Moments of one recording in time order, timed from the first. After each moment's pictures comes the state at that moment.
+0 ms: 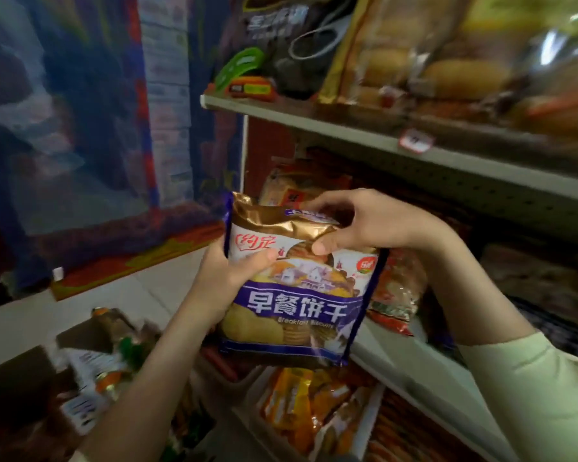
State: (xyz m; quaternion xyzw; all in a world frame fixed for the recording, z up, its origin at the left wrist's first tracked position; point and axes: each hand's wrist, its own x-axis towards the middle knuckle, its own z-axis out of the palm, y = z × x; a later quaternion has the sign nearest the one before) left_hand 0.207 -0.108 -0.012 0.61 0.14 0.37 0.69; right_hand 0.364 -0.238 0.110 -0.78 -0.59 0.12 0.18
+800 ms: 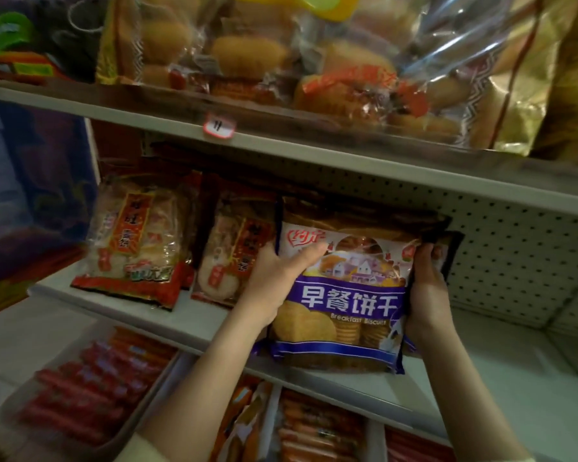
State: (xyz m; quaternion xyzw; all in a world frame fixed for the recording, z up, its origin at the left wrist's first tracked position) left_hand 0.375 -0.256 -0.008 0.63 0.02 0.16 0.76; right_hand 0.428 -0.443 -0.005 -0.64 -0.06 -0.05 0.76
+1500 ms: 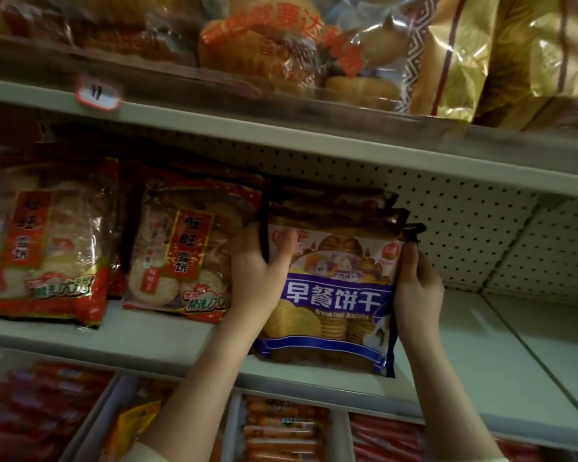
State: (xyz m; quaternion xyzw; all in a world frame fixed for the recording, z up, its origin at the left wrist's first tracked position) left_hand 0.425 -0.294 -0.039 0.76 -0.01 0.37 0.53; right_hand 0.443 -0.490 -0.029 -0.75 0.00 -0.29 0.60
